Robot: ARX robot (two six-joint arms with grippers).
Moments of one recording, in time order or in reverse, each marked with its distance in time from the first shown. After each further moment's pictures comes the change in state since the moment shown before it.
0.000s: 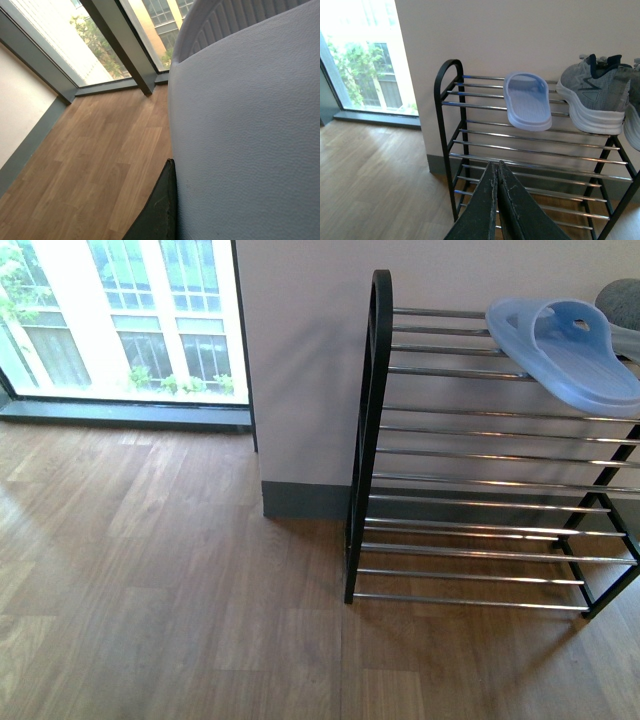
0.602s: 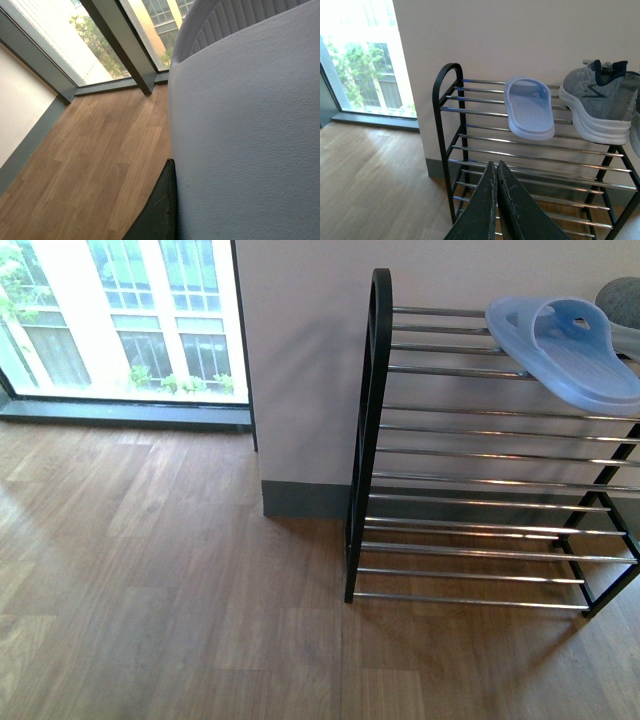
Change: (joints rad) left arm 0.000 0.000 0.000 0.000 0.000 0.000; right arm -0.002 0.284 0.000 0.292 -0.003 0.000
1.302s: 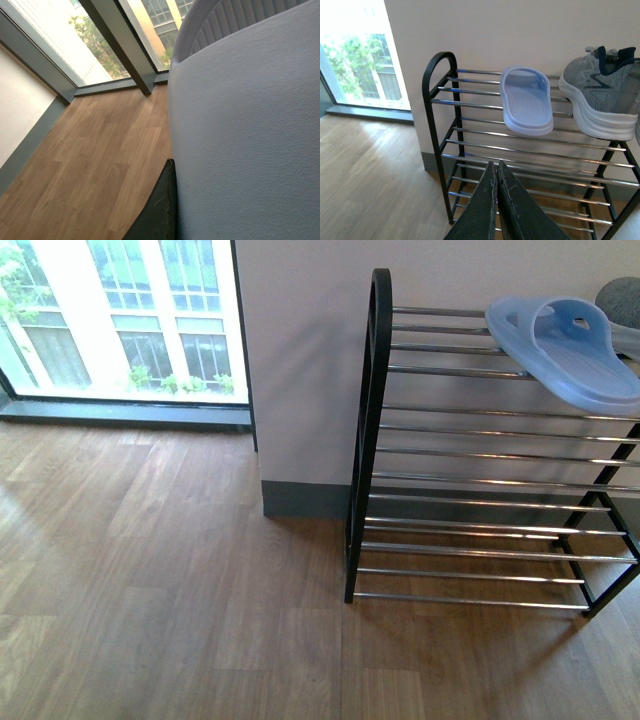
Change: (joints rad) left arm 0.000 0.000 0.000 0.000 0.000 0.000; right arm -0.105 0.428 0.002 0.399 -0.100 0.000
